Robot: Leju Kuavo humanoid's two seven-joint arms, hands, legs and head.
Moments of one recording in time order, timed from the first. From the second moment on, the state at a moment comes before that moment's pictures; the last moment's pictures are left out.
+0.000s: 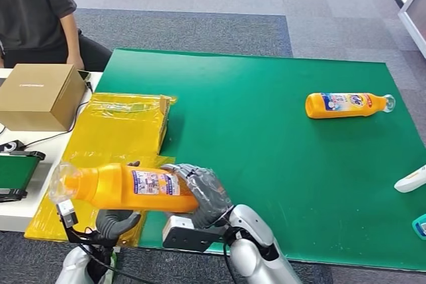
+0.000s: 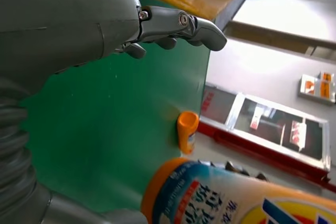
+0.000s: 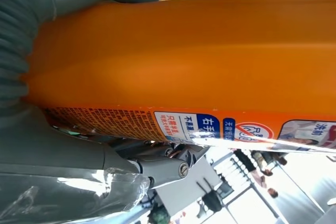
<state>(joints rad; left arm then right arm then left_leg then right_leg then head) 0.02 -0.14 0.03 -1.15 0.04 -0.77 -0.70 -0.19 0.20 0.60 -1.25 0.91 -0.18 -0.32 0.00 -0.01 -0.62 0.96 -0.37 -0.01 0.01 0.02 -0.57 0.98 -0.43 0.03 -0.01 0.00</state>
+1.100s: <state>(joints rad) 0.09 -0.03 -0.24 -1.49 -0.05 -0.63 -0.69 -0.33 0.27 0.62 -0.73 0.88 -0.28 -0.33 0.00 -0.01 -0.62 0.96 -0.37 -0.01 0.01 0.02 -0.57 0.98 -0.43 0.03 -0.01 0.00</state>
